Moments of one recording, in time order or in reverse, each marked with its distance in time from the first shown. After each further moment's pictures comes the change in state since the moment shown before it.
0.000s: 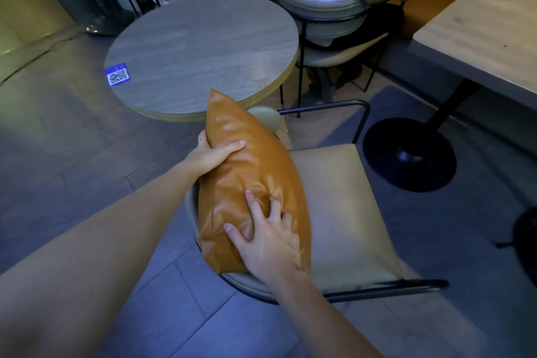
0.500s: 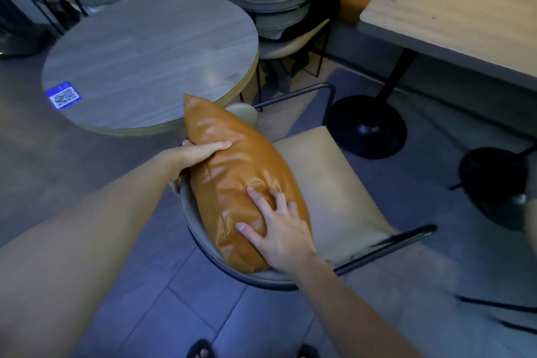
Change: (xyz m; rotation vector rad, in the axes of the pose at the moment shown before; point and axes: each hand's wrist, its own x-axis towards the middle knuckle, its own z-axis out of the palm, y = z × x) left_hand 0.015 0.022 -0.029 0.282 -0.265 -0.184; right_hand -0.002 -0.007 0.008 0.006 0.054 0.067
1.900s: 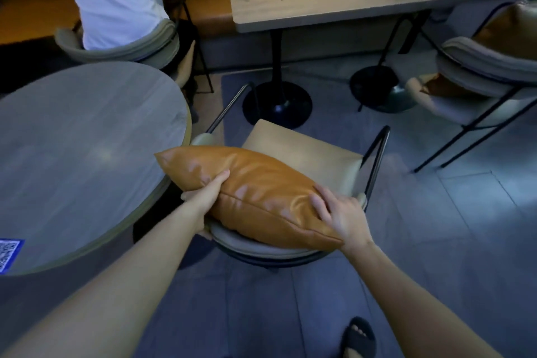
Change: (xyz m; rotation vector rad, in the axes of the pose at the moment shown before) left_hand 0.017 -0.011 -0.029 0.071 -0.252 0.175; right_hand -0.044 -0.056 0.046 -0.136 0.403 0.657
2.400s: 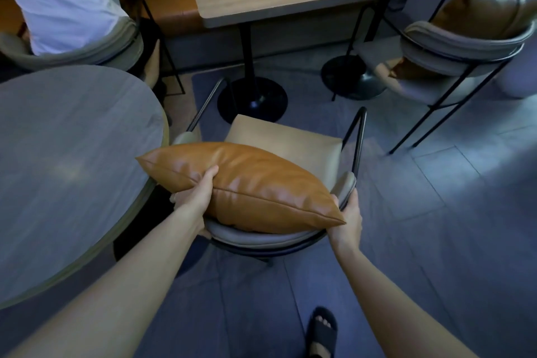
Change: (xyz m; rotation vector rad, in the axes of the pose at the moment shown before) left_hand 0.007 0.003 0.016 -0.073 0.074 0.008; right_hand -0.022 -0.019 0.037 1.004 0.406 0.823
